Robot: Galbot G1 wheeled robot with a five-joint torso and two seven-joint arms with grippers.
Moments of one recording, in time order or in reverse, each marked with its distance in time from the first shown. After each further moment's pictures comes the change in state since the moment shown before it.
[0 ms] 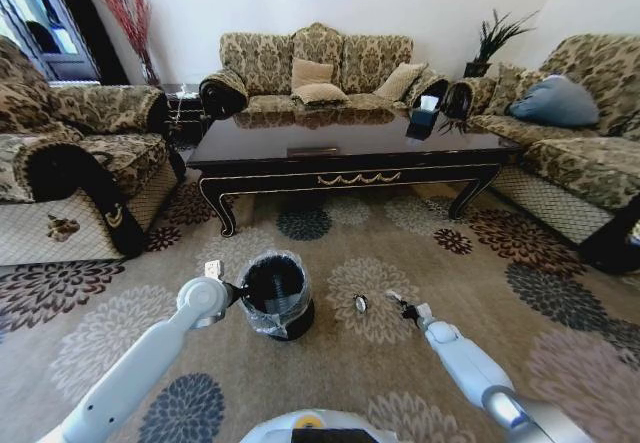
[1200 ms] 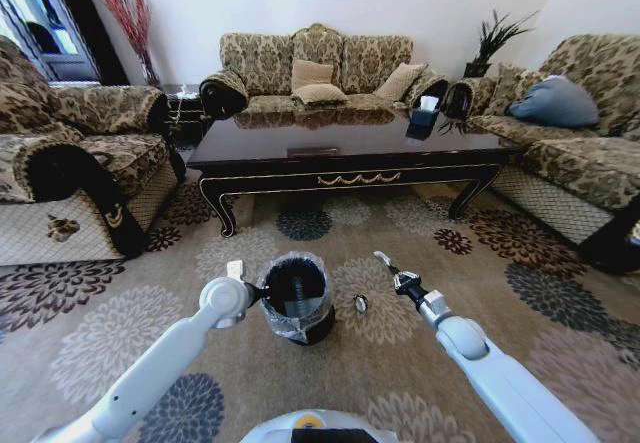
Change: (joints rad) left arm -0.096 -0.095 0.157 -0.007 0.008 0.000 -0.029; right arm -0.579 -0.231 0.298 1.209 0.020 -0.088 0.112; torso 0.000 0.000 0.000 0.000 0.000
